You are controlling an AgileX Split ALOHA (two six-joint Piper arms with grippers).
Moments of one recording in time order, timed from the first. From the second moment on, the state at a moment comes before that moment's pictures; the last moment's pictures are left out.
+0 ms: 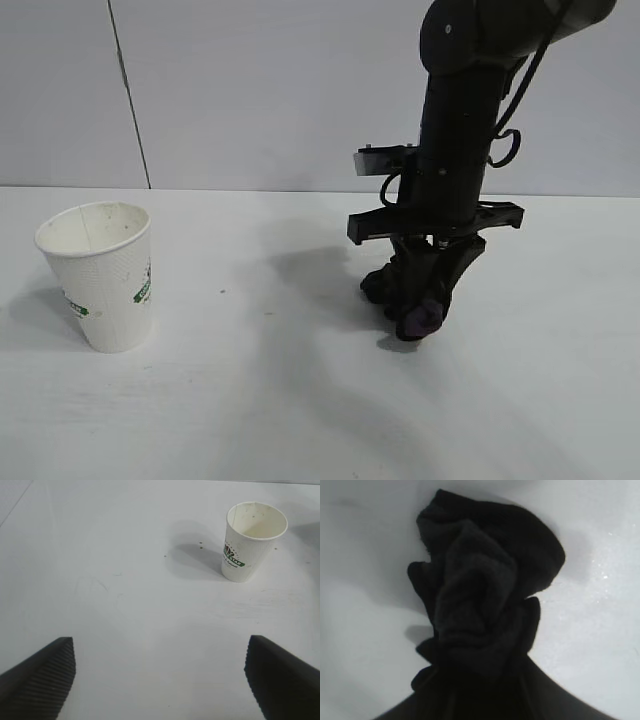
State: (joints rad) left arm 0.04 -0.02 -0.48 -0.03 1.13 0.06; right arm 0.36 2.17 -1.62 0.06 1.08 -0.03
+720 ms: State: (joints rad) left arm 0.04 -0.02 -0.48 -0.03 1.13 0.06; right arm 0.04 1.70 -1.62 -0.39 1.21 0.19
